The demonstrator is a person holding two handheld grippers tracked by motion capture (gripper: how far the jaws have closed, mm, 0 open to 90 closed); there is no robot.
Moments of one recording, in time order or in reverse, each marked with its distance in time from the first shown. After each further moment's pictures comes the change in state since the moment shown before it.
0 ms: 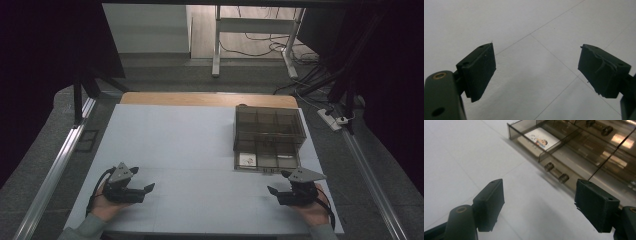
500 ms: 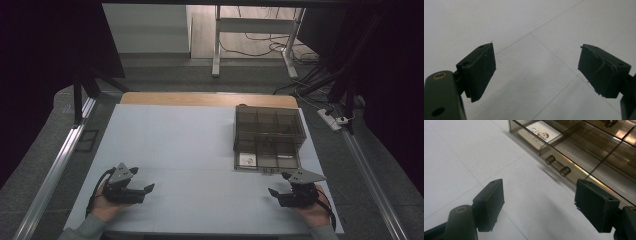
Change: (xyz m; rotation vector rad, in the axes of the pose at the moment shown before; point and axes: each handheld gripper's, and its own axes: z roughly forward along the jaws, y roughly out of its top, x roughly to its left) left arm -0.001 -0.001 0.000 0.001 0.007 -0.003; right arm -0.002 -0.004 0.002 0.019 0.007 -0.009
